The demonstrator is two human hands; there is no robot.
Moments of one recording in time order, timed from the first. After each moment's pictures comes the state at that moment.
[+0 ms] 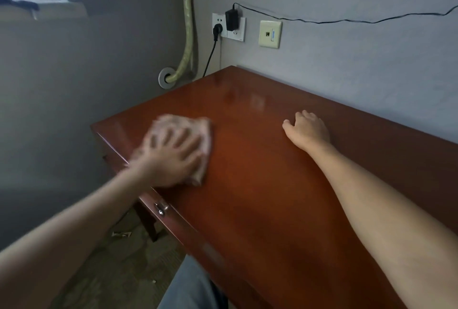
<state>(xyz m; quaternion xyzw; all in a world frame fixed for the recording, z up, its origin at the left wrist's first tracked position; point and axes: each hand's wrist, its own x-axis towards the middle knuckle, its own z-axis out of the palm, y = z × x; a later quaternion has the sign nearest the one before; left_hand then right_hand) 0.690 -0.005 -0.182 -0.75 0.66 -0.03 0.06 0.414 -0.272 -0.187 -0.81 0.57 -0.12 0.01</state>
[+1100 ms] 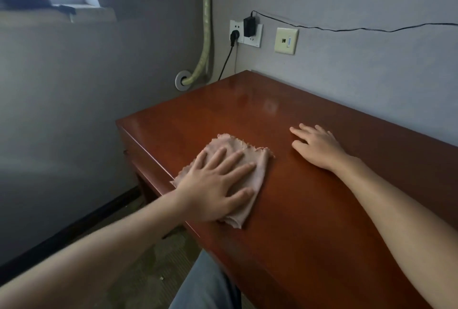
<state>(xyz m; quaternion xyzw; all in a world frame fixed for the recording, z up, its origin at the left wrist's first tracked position) 0.612 0.037 -0.183 -0.70 0.71 0.03 -0.03 0.397 -0.208 -0.169 -0.87 0.49 -0.02 0.10</state>
